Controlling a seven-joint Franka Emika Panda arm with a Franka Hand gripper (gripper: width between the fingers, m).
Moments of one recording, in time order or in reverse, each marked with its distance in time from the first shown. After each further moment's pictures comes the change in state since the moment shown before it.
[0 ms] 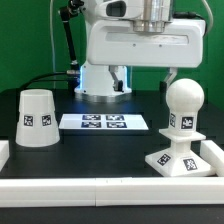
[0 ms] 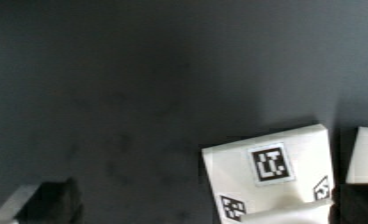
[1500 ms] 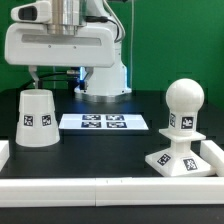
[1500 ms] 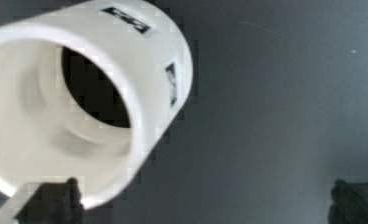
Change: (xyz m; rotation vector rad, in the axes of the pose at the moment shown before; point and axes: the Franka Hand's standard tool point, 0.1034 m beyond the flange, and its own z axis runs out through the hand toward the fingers) arm -0.077 0.141 0.013 -0.012 -0.017 -0.067
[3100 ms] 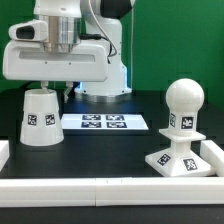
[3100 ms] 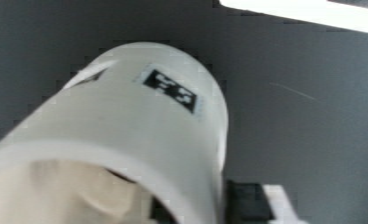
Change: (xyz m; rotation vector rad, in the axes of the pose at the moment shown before) arm -0.022 0.003 0.032 -0.012 -0.031 -0.024
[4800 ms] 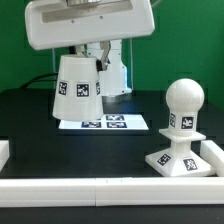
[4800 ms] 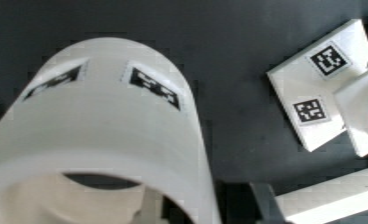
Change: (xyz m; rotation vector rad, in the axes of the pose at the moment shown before) arm 0.122 -0.052 -0.088 0.214 0.046 0.376
